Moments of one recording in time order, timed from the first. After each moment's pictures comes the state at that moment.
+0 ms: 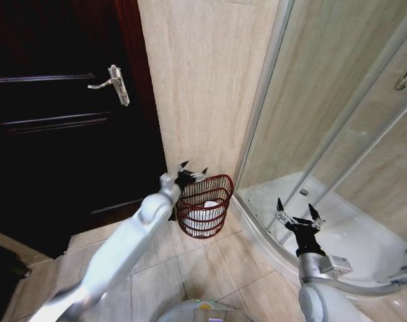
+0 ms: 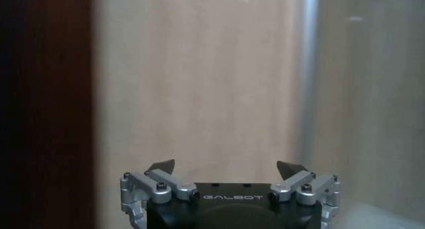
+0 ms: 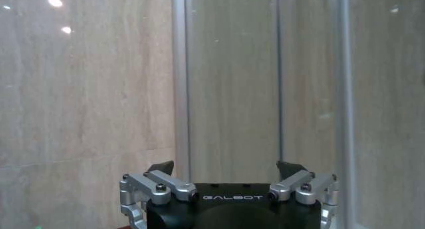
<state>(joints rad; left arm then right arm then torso) 1.01 -1.06 -0.19 -2.00 -0.51 0.22 -0.21 -1.68 1.60 0.73 2.35 0.14 -0.10 -0.03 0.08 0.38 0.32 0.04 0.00</state>
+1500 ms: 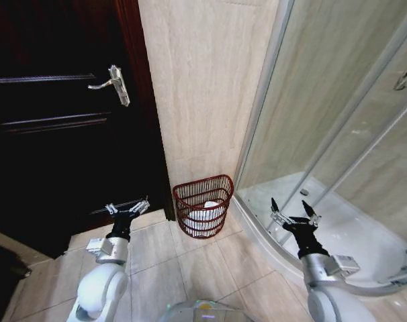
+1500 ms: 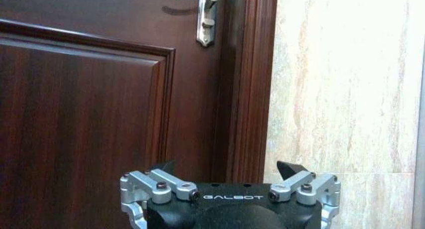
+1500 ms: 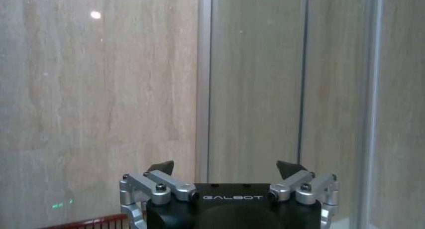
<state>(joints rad) 1.64 -1.36 -0.65 -2.30 -0.30 0.02 -0.13 -1.74 1.59 0.77 2.45 0.12 -0.19 -0.13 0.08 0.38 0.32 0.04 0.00</state>
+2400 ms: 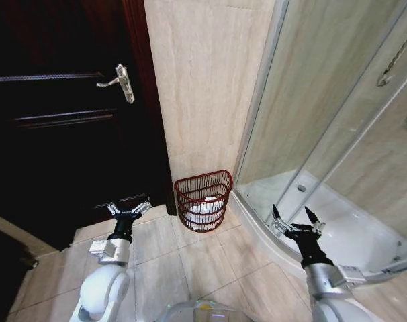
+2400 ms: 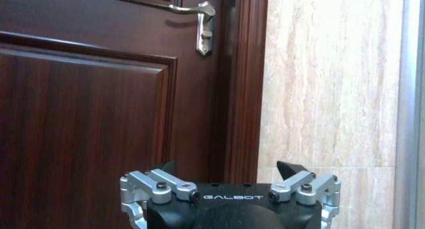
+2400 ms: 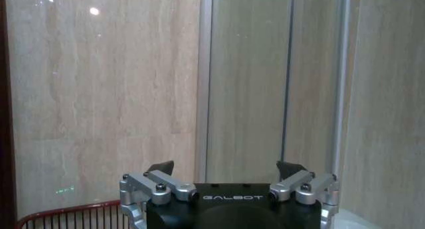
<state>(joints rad) 1.65 -1.36 -0.64 -2.29 -0.27 -0.01 -0.13 -1.81 1.61 0.77 2.48 0.11 -0.15 -0.13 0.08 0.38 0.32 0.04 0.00</state>
